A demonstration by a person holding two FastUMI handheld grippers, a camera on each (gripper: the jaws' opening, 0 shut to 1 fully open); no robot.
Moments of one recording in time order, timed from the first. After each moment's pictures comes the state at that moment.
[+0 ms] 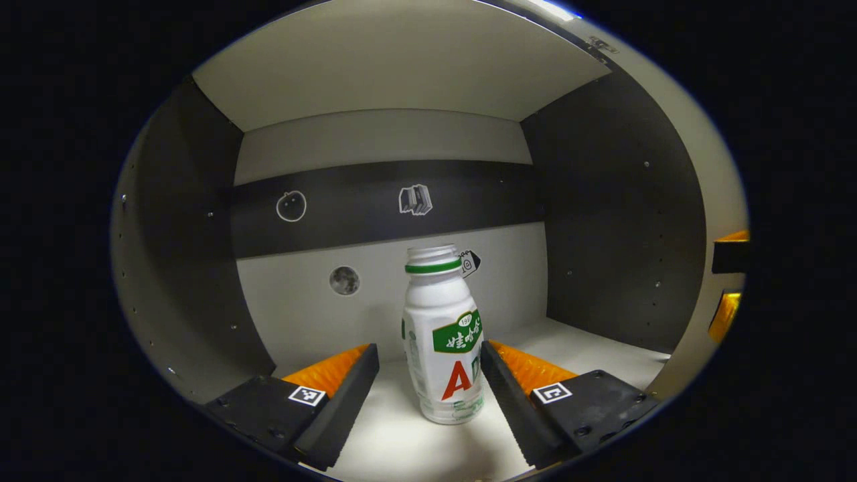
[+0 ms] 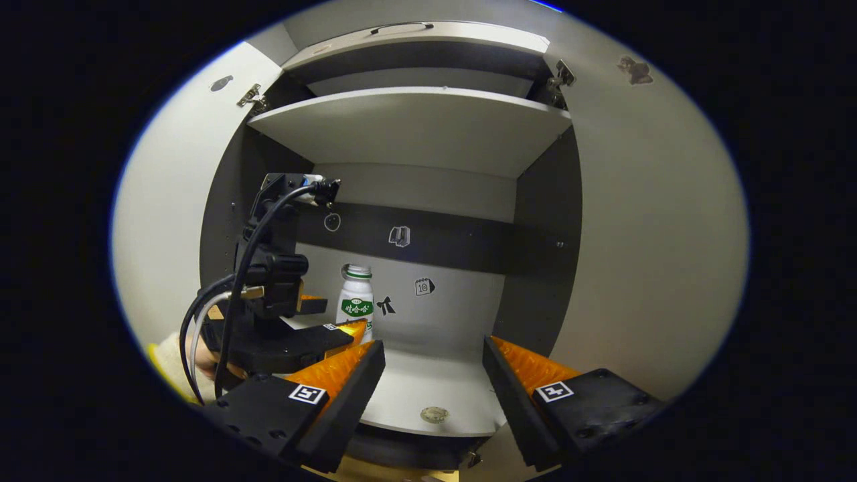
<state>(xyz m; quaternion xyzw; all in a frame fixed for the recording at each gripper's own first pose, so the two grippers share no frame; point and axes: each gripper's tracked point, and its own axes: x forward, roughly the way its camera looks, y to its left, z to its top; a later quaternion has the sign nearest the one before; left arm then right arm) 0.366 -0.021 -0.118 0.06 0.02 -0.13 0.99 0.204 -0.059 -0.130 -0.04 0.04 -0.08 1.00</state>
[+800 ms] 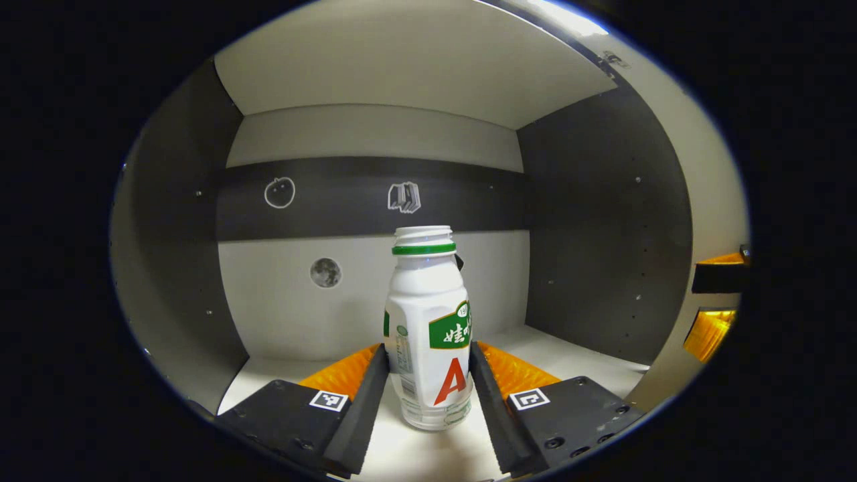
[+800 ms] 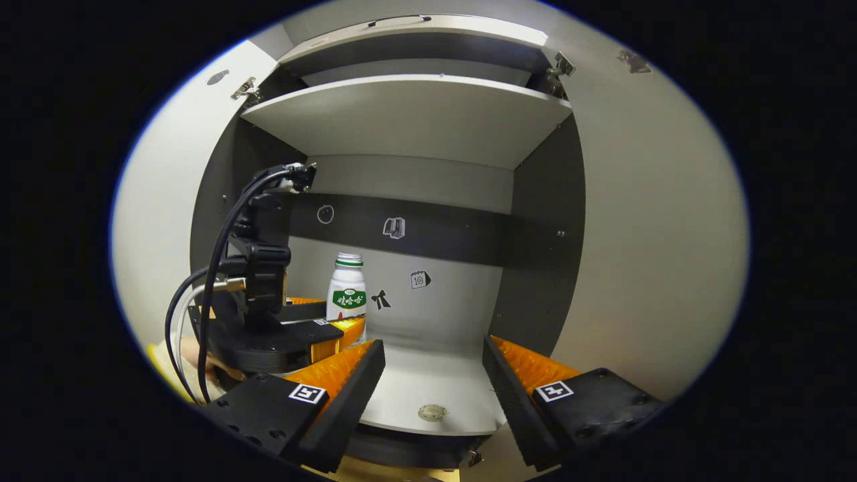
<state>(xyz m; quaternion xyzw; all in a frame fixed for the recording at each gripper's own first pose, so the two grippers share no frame) 0.352 -0.031 -0.109 0.02 0.01 -0.17 0.99 0.195 -0.060 -0.124 -0.05 0.04 -0.09 0.99</state>
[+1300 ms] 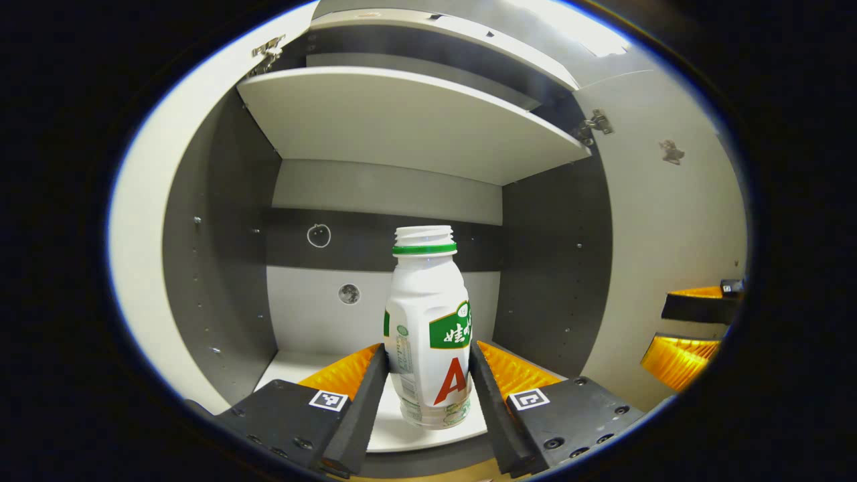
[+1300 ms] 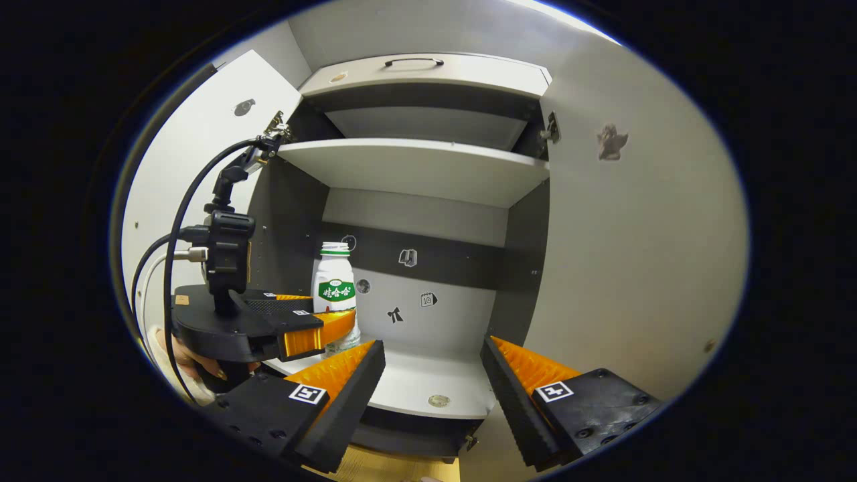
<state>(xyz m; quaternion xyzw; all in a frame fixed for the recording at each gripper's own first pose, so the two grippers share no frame) 0.220 -0.005 -0.057 -0.01 -0.01 -0.16 0.99 0.104 -0.020 -0.066 -0.06 0.00 -0.09 0.99</state>
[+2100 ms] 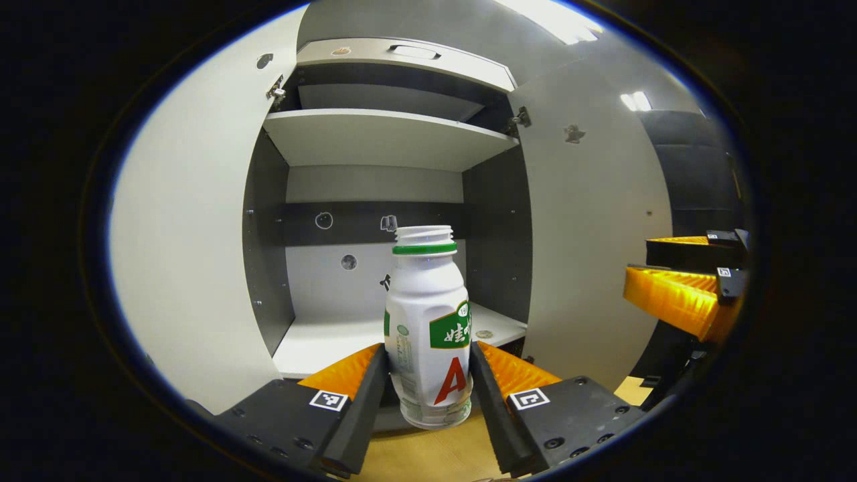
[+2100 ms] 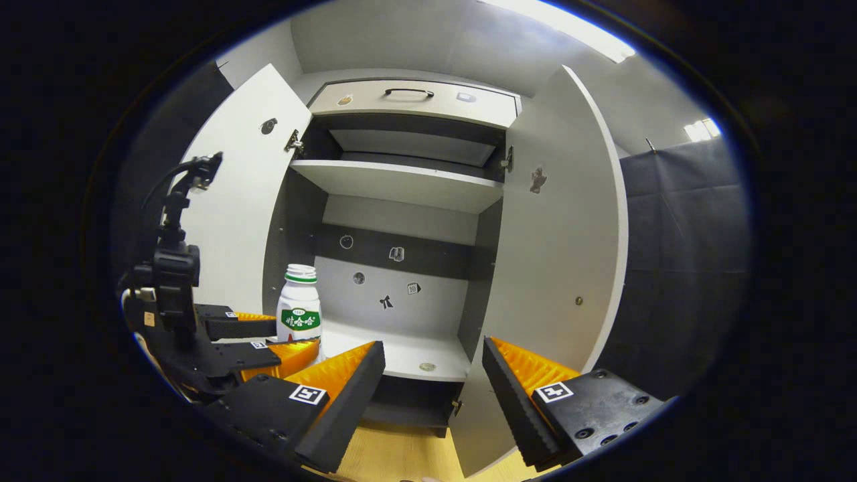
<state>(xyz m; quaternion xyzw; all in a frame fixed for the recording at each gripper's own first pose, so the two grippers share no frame) 0.065 -0.010 -0.116 0.02 0.00 -0.19 0.98 -0.012 -0.004 -0.072 -0.06 0.01 -0.13 0.99</state>
